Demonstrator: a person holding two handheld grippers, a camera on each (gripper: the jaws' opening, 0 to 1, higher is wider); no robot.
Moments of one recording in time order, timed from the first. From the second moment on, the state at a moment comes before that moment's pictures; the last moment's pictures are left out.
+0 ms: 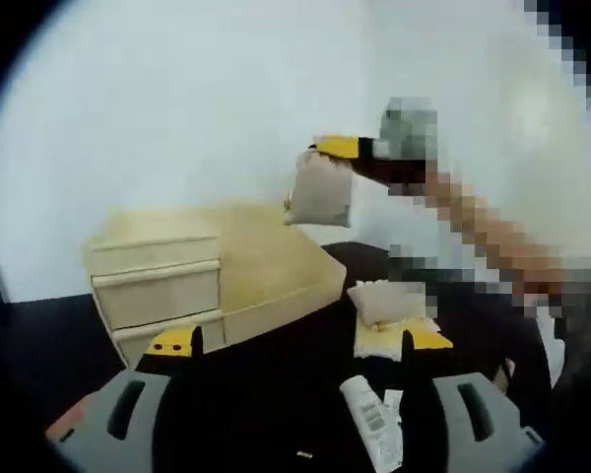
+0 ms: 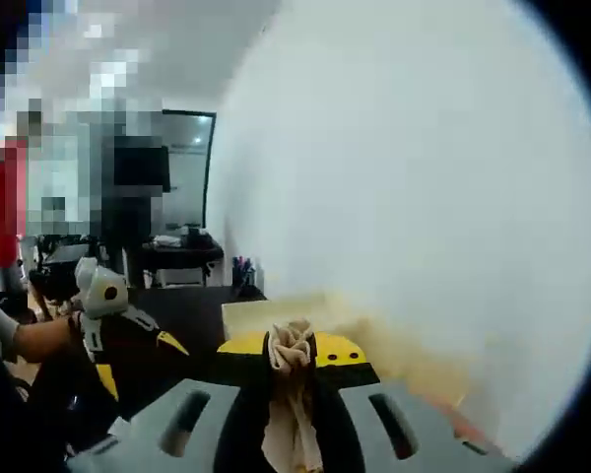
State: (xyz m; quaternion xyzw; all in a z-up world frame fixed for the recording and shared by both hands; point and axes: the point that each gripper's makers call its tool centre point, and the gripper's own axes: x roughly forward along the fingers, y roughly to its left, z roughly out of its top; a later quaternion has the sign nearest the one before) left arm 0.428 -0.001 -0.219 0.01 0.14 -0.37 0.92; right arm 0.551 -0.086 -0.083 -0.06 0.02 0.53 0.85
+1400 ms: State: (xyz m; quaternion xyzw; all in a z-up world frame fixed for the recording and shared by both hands) left arm 0.429 -0.013 -0.176 0.06 0.19 -0.35 0.92; right arm 0.690 -0.087 -0.159 -0.22 0.07 0.47 0.85
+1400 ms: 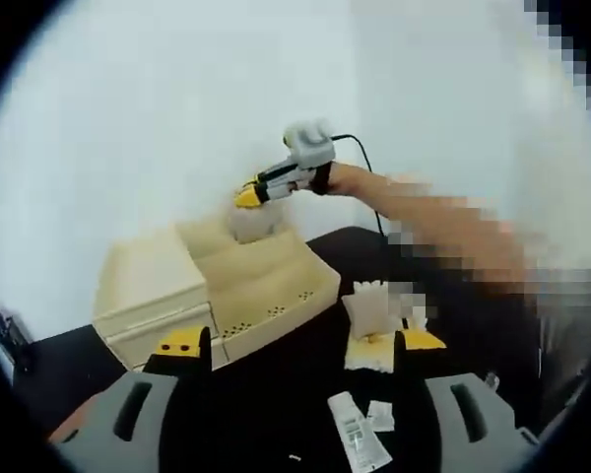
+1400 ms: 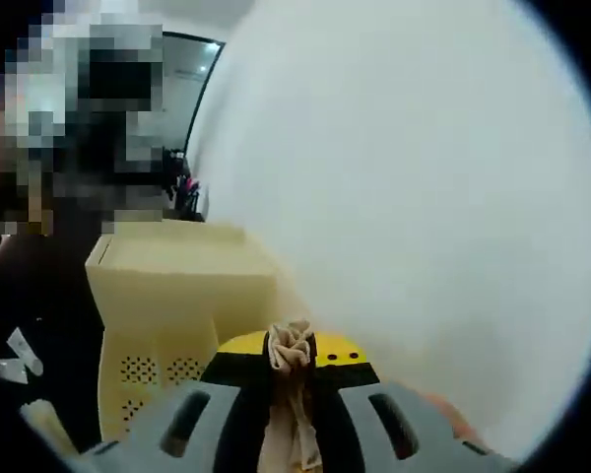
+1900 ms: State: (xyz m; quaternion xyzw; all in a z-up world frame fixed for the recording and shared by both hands) left arm 0.433 -0.008 -0.181 0.07 0.19 -0.34 0.92; right arm 0.676 -0.082 -0.200 -0.18 0.10 0.48 0.86
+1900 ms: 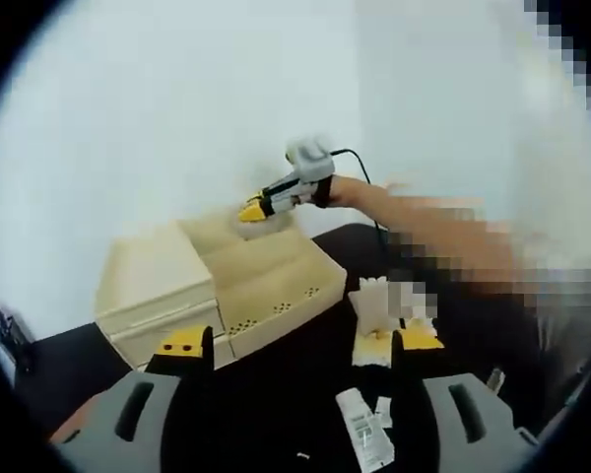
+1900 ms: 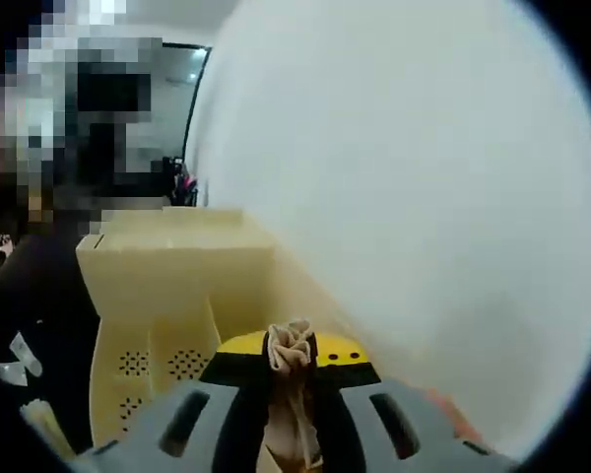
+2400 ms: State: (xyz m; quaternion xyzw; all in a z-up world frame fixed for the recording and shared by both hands) left arm 0.434 -0.010 -0.183 0.07 0.19 -0.35 0.91; right arm 0.655 -0.084 -0.213 -0.27 0.12 0.46 0.83
